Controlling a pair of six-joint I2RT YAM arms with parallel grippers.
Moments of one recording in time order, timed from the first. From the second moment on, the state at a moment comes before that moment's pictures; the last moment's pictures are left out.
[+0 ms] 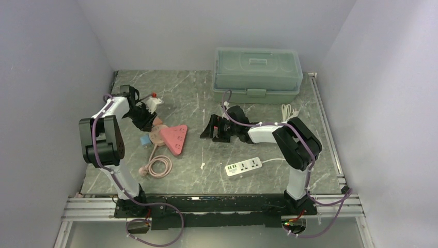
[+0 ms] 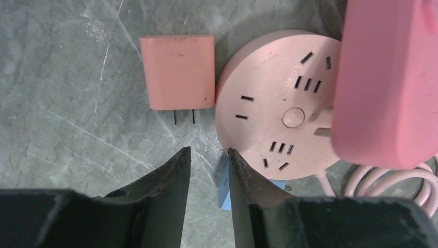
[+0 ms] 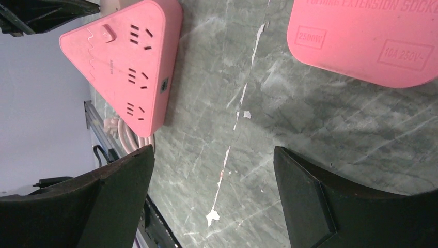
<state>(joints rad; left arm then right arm) 0.14 1.82 1.28 -0.80 0.39 0.90 0.63 1.87 0.94 0.28 -0.45 0.81</state>
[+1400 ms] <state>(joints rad) -0.07 1.76 1.14 -0.86 0.61 0.92 0.67 1.86 0.88 0.39 -0.42 0.85</state>
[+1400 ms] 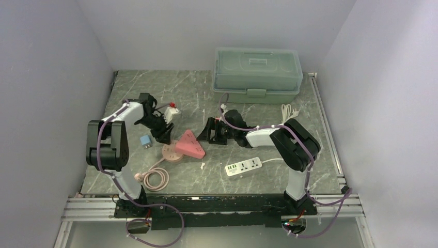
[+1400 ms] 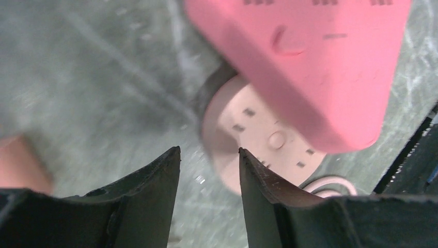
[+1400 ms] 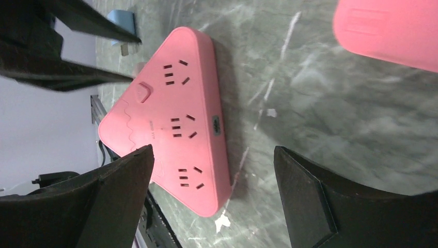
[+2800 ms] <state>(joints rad) -0.20 1.57 1.04 -0.95 0.55 0.74 0.72 1.96 0.91 0.55 -0.49 0.90</state>
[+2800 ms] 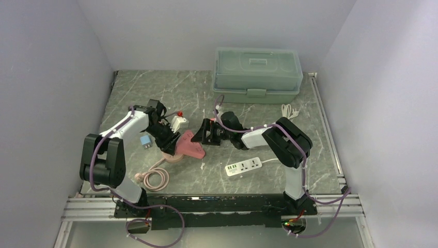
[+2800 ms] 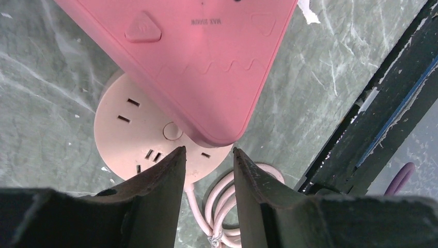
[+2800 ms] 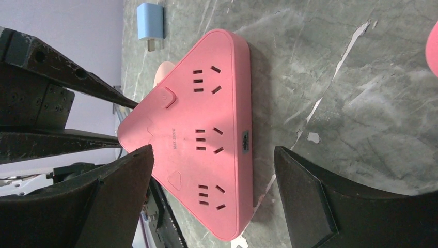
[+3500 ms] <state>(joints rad) -0.22 1.57 1.05 -0.88 0.59 0.71 0.72 2.00 0.91 0.63 -0.55 0.94</state>
